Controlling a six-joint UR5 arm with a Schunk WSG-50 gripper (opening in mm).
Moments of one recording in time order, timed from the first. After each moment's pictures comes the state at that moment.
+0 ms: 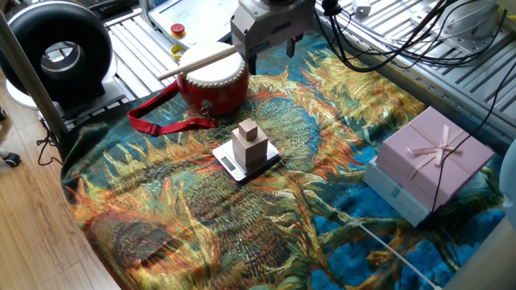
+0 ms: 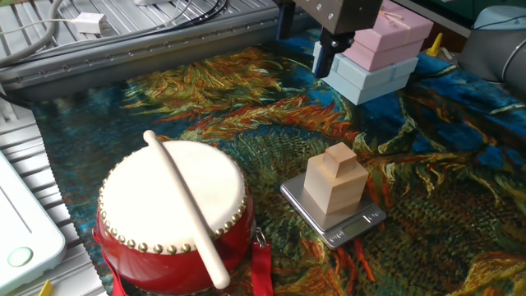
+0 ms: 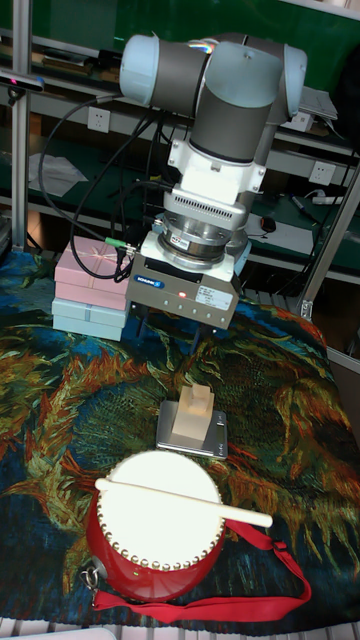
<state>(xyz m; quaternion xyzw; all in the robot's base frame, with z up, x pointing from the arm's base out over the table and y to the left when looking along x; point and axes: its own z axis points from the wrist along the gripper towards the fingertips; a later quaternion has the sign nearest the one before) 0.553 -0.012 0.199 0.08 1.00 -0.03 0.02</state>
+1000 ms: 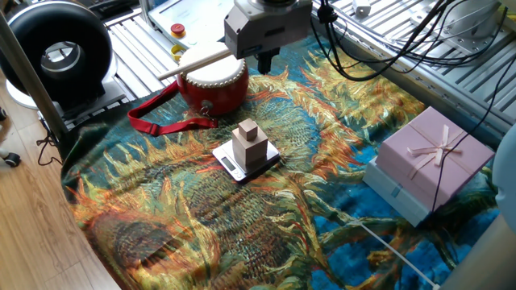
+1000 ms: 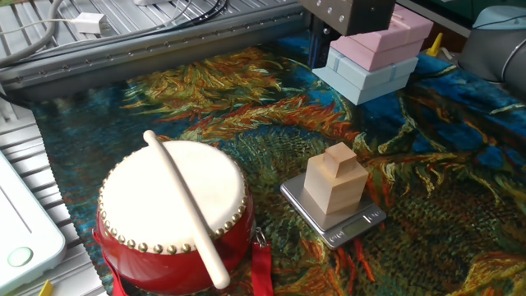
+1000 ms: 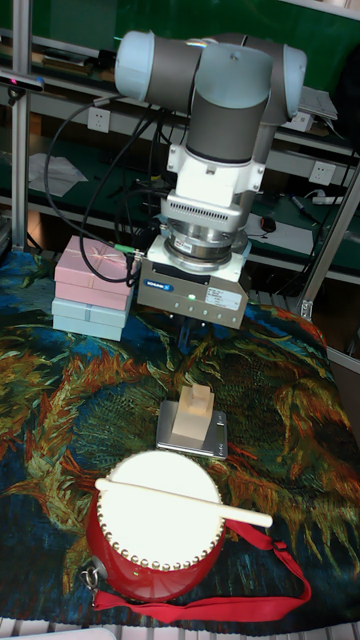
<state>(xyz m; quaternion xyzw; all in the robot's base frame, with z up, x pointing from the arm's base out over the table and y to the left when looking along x) 0.545 0.016 0.197 0.11 0.99 0.02 -0.01</state>
